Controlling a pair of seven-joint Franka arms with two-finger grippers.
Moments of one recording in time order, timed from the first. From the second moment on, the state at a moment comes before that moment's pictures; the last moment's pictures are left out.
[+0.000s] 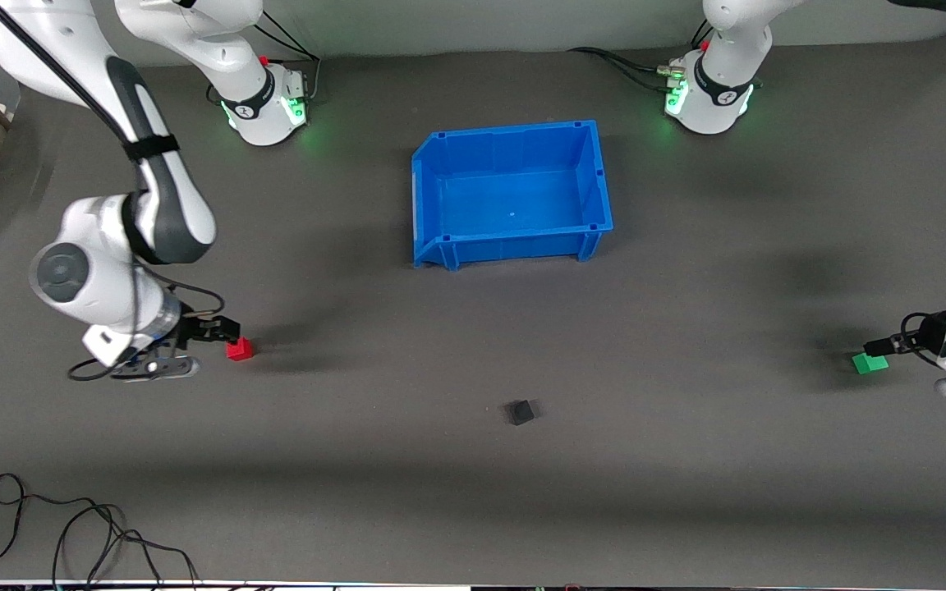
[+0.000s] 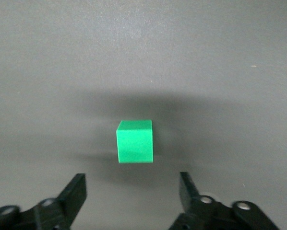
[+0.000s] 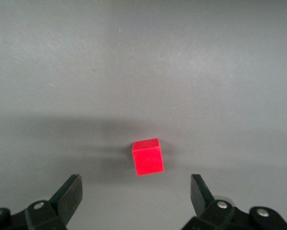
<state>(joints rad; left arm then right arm) 0.43 0.58 -0.10 -1.74 0.09 2.23 0.10 0.12 0.32 -0.07 -2.09 -0.02 2.42 0.00</state>
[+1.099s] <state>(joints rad) 0.44 0.69 -0.09 -1.68 0.09 2.28 0.17 0.12 0.52 -0.07 -2.13 -0.02 2.73 0.00</state>
